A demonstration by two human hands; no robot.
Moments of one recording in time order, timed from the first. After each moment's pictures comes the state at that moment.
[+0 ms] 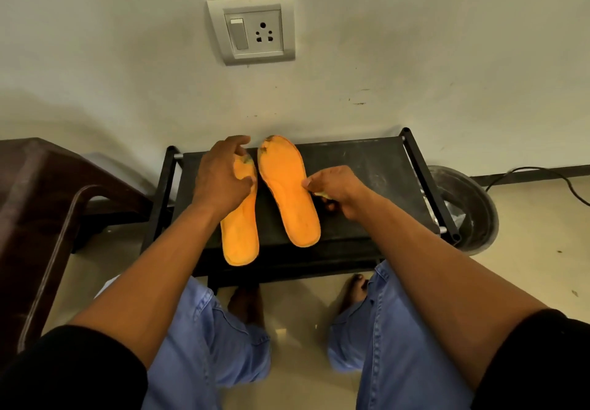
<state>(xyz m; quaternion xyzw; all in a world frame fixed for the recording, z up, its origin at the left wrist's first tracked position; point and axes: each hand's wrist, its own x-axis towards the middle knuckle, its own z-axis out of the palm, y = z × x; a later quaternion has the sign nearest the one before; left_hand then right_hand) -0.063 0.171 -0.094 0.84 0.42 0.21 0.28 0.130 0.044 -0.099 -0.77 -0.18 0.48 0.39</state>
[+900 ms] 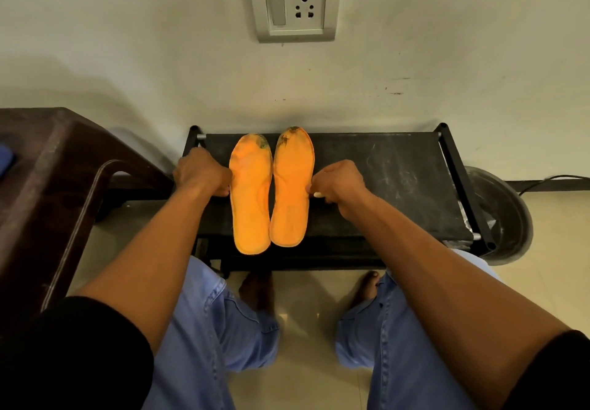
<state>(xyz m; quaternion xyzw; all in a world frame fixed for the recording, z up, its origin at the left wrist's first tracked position) -0.104 0.227 -0.123 0.62 0.73 0.03 0.30 0.090 0.080 -0.113 -0.85 -0.19 0.40 0.28</state>
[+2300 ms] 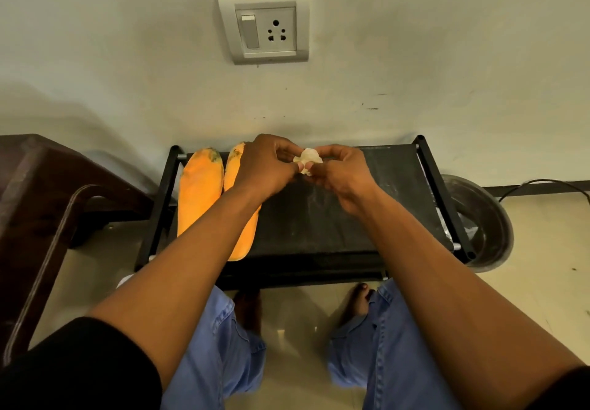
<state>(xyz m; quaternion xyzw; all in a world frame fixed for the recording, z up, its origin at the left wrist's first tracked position) 0.005 0.157 -0.071 0.77 0.43 0.19 0.43 0.126 0.066 -0.076 -0.68 -0.17 0.43 0.57</state>
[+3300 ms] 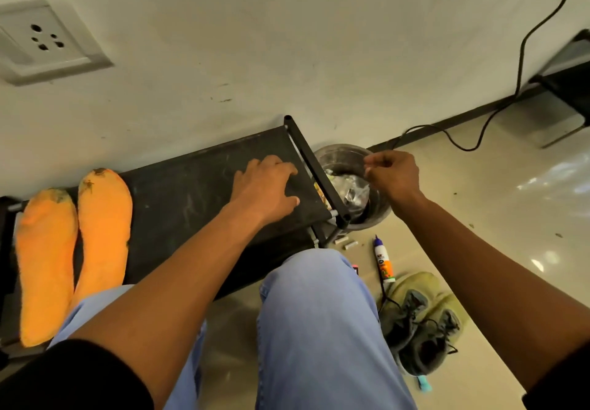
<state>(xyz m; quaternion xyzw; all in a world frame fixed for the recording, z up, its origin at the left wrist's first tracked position) 0.151 0.022 -0.091 0.96 0.21 -0.08 0.15 0.320 -0.161 -0.121 -0.88 -0.06 0.15 0.46</state>
